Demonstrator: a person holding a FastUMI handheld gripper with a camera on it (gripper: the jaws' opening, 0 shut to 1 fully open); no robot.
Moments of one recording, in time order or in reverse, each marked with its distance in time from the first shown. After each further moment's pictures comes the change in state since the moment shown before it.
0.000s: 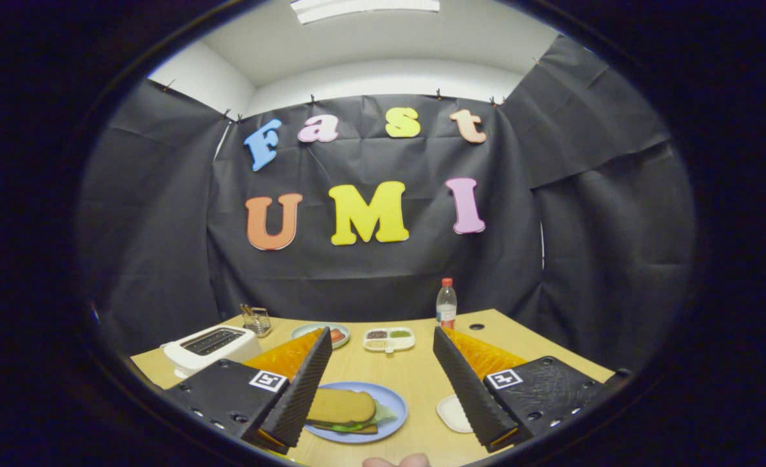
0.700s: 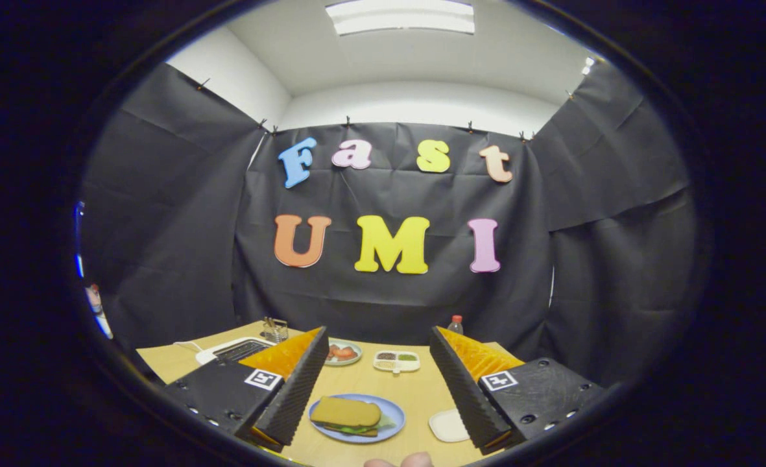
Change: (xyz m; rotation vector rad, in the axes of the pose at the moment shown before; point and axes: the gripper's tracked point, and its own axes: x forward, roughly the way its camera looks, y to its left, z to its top) arm -0.046 0.026 0.047 -0.074 -0.067 0.060
